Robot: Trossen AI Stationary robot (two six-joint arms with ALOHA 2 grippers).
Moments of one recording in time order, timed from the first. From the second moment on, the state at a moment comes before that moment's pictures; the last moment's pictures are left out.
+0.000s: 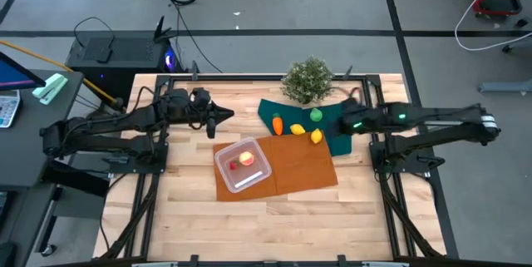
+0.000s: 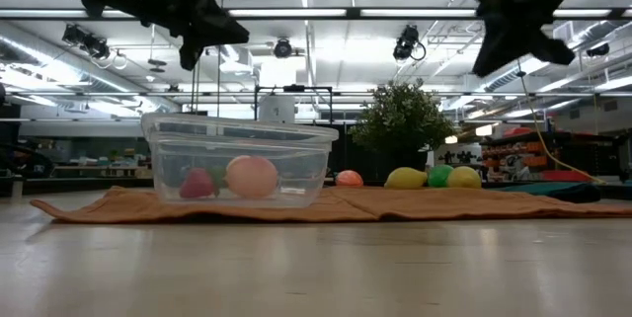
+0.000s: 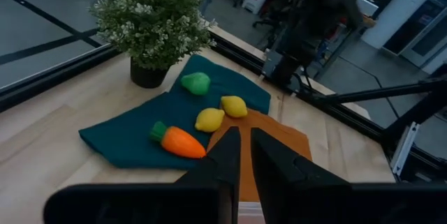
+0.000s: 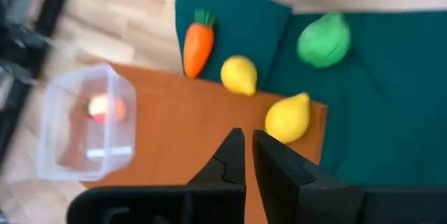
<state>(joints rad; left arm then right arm) 0.33 0.92 0.56 0.12 0.11 -0.40 -0.07 0.90 0.81 -0.79 0.25 1.10</state>
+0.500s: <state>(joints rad) 0.38 0.92 0.56 0.12 0.15 -0.44 -0.17 1.32 1.01 -0.87 0.12 0.95</state>
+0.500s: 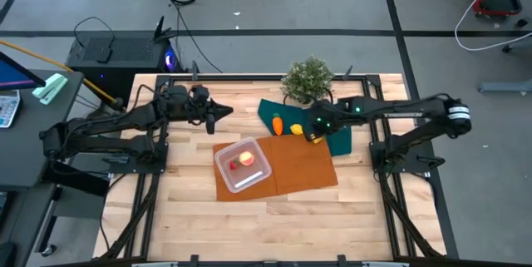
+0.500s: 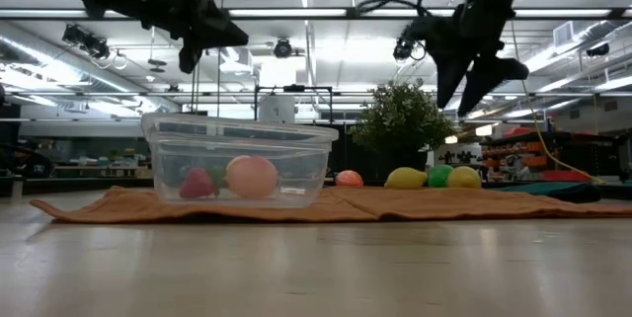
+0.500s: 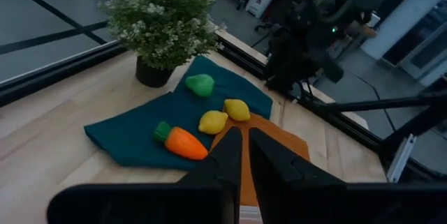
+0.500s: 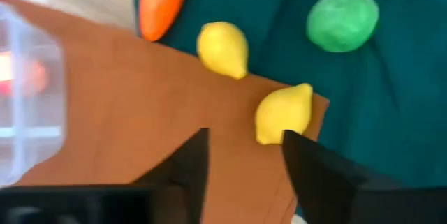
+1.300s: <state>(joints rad) 0.39 0.92 0.56 0.12 0.15 -0.43 -0.19 1.54 1.01 -0.89 0.23 1.26</state>
